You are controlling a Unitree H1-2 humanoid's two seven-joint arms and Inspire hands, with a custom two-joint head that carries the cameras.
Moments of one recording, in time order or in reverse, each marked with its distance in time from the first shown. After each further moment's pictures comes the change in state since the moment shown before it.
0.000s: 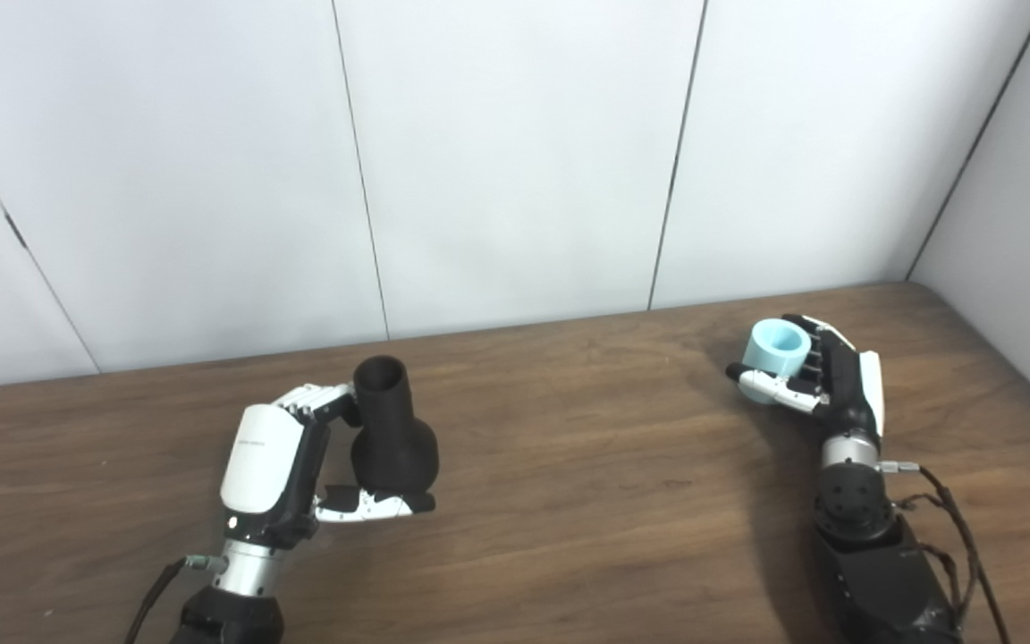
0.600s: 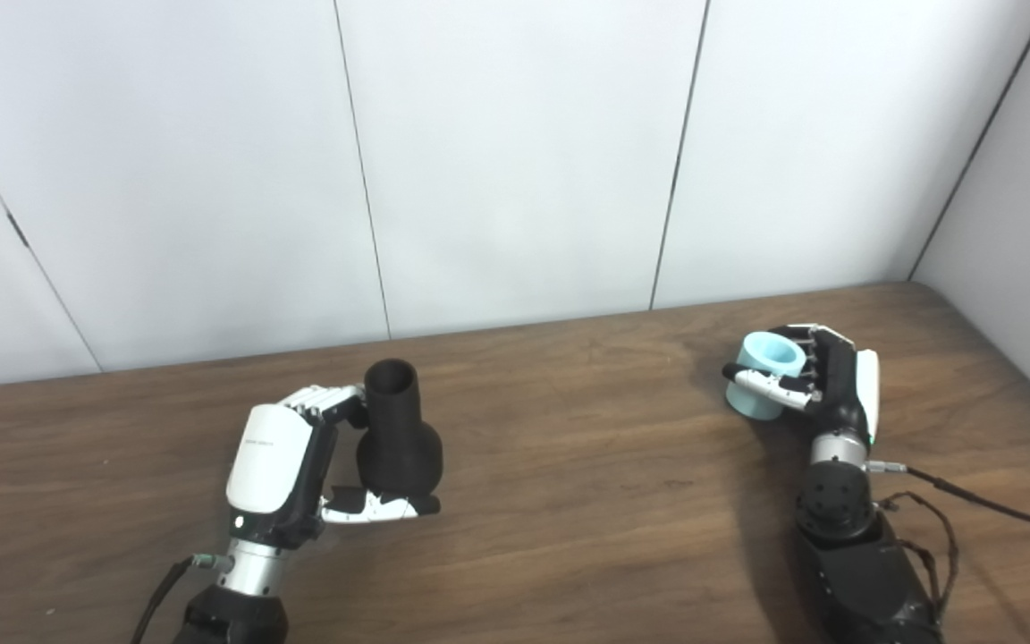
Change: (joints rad) left arm -0.001 -0.006 -0.001 0.000 0.038 0.016 0.000; right arm -0.013 0.024 0.017 0.024 -0.043 -0.039 -0.089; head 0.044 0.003
